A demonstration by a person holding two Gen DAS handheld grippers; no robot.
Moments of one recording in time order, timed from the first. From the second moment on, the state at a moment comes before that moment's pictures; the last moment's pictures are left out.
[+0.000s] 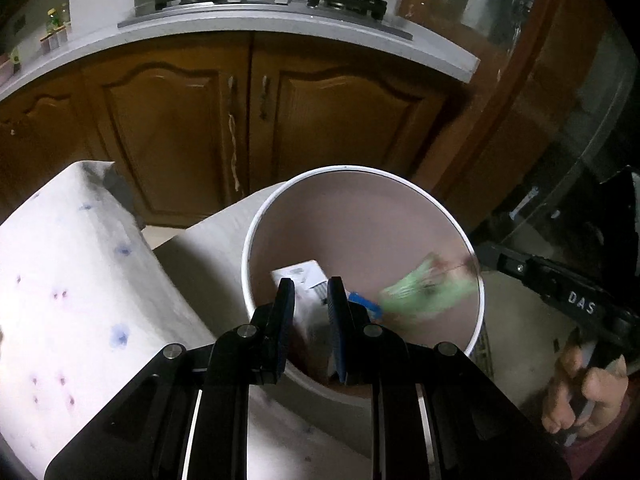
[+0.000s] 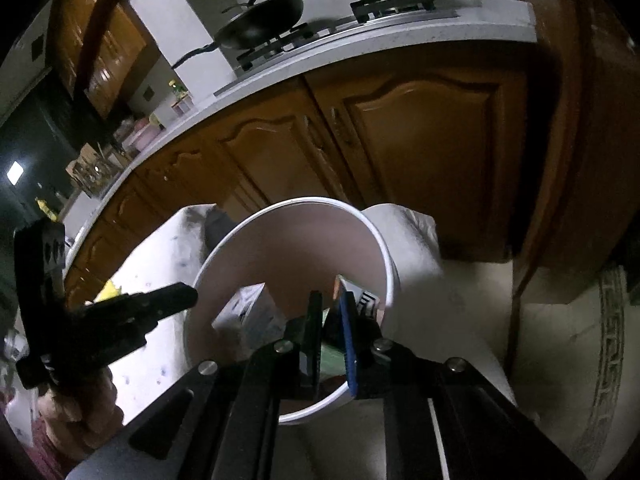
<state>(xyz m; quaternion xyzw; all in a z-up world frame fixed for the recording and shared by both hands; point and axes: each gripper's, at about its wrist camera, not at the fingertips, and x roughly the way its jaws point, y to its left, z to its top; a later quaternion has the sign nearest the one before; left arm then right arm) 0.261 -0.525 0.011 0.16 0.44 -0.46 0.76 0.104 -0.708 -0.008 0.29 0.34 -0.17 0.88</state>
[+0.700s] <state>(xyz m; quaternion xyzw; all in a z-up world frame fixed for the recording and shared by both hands) 0.247 -0.304 0.058 0.01 0.43 -0.39 0.82 0.088 -0.615 0.036 0.31 0.27 -0.10 0.91</state>
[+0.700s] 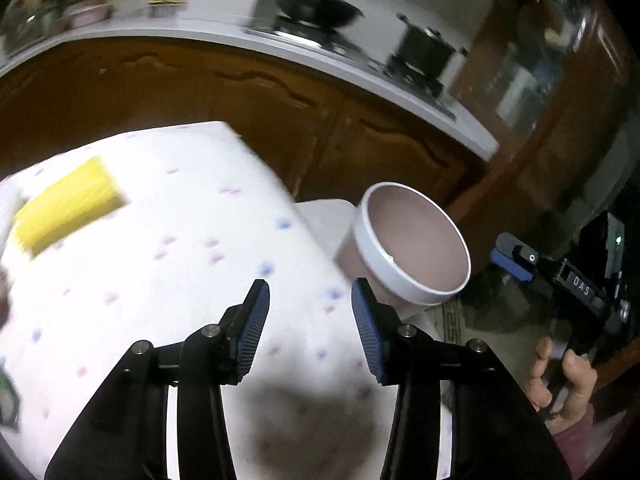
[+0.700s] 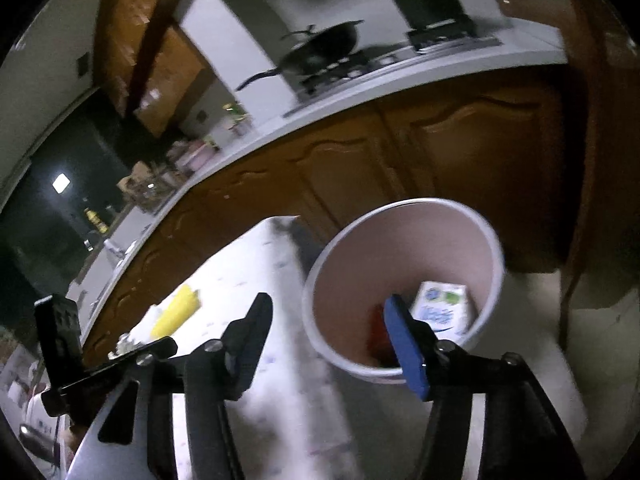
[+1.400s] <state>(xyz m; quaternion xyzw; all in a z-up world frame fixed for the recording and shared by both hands) 0.240 -0.049 0.056 -0.05 0.41 -0.23 0.88 0.166 -0.400 0.030 0.23 0.35 0.09 0.91</state>
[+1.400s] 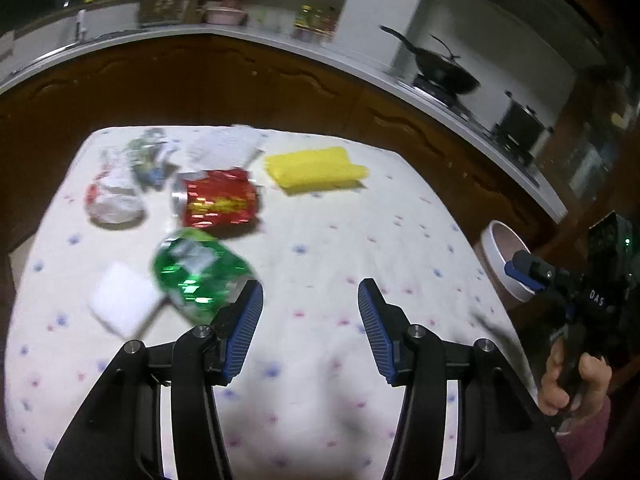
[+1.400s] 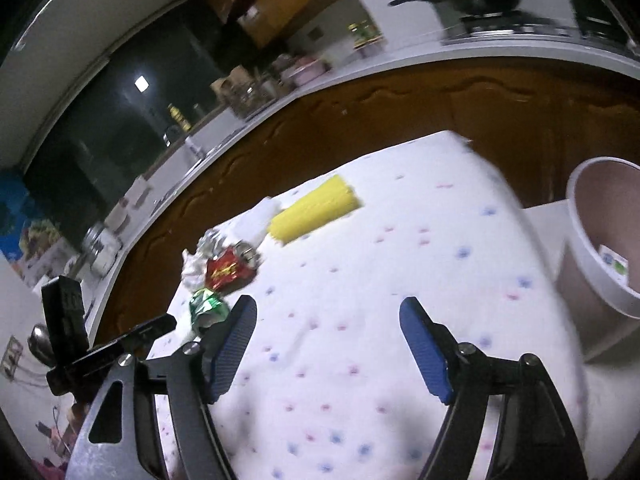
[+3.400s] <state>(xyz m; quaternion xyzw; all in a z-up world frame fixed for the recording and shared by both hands) 0.440 0.066 -0.007 -0.03 0.46 -0.07 0.88 0.478 -0.190 -0.062 0.16 0.52 0.13 0.83</state>
